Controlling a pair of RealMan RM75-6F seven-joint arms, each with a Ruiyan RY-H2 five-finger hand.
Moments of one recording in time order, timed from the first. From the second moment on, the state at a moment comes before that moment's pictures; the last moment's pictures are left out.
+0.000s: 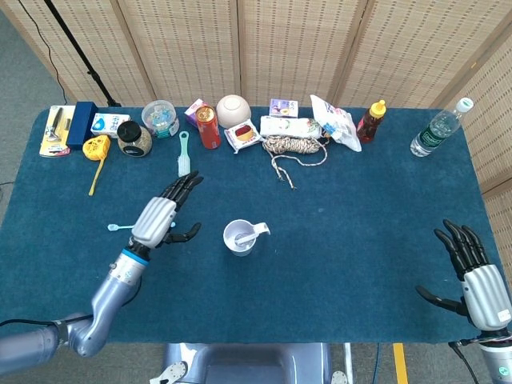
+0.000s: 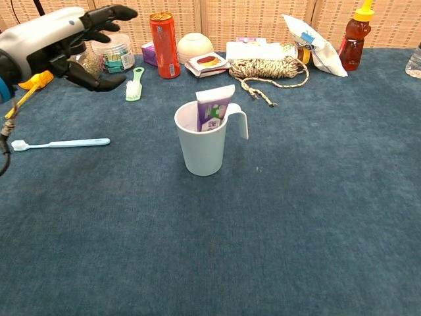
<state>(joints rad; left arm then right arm) -0.64 -1.49 -0.19 -1.55 1.34 1.15 -0.07 0.10 -1.19 0.03 -1.38 -1.74 1.73 0.41</state>
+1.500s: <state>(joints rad) -0.68 -1.60 -0.16 -1.35 0.87 1.02 0.46 0.11 -1.19 0.02 -1.39 -1.74 1.73 0.43</state>
